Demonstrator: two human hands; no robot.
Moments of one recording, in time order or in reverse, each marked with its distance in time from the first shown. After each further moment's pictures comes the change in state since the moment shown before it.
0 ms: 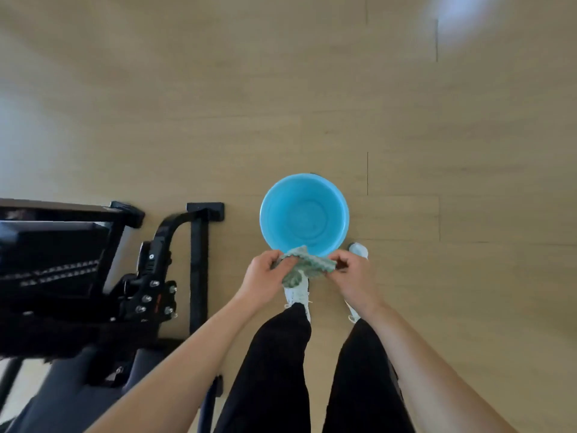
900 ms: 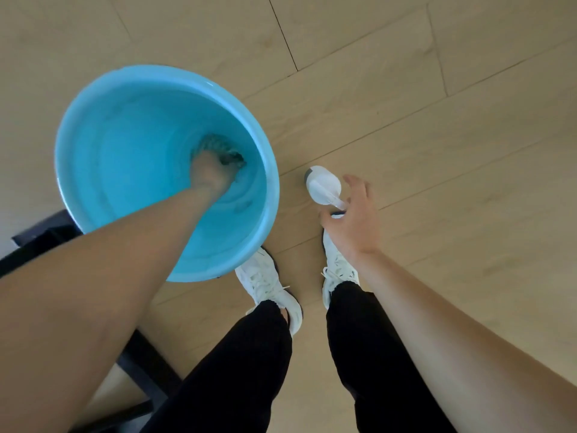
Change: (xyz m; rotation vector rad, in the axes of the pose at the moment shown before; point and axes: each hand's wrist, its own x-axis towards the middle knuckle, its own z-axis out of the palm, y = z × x) left_hand 0.459 -0.161 0.215 0.630 0.009 0.062; right_hand 0.223 0.351 0.009 -0.077 0.558 0.296
